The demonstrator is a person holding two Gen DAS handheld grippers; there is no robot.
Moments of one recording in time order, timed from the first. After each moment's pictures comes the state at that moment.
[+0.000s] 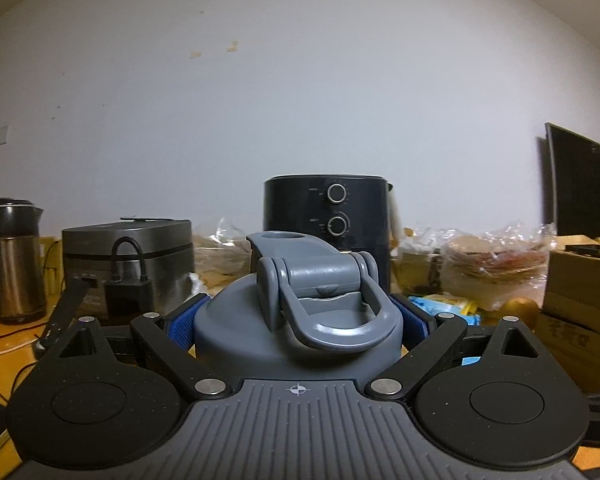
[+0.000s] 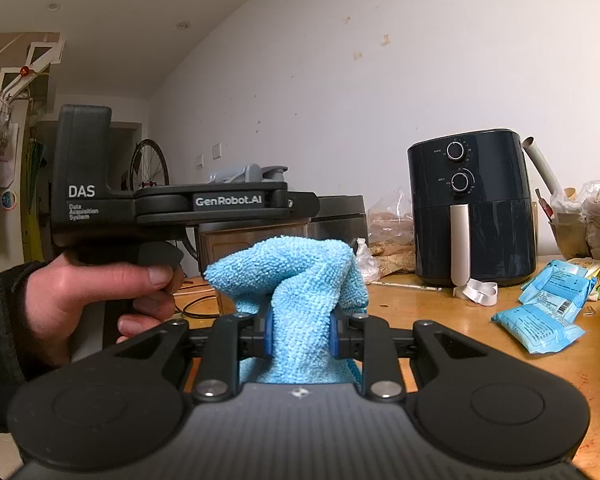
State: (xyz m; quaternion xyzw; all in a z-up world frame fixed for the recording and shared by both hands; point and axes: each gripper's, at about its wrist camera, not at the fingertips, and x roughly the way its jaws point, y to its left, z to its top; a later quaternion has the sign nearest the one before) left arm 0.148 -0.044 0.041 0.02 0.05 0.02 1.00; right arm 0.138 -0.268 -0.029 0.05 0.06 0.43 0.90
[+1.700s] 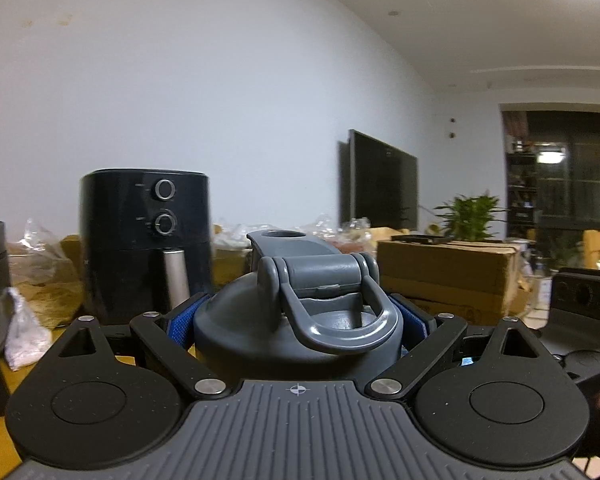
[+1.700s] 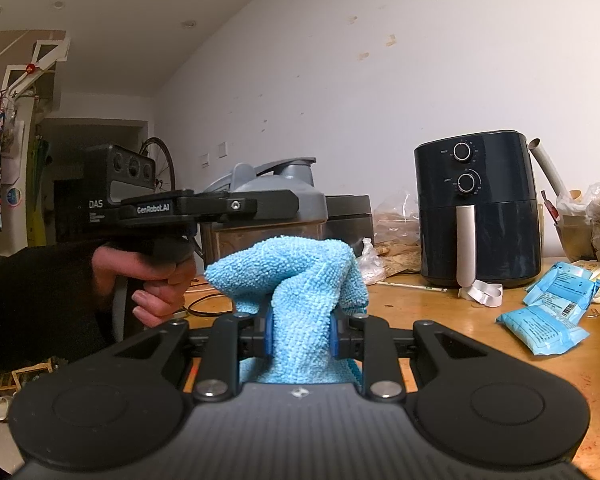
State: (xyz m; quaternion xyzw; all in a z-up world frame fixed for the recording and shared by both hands) left arm 0.181 0.035 0.031 0.02 0.05 -0.35 0.94; right arm 0.132 -0.266 -0.029 0.04 0.05 0.44 0.90
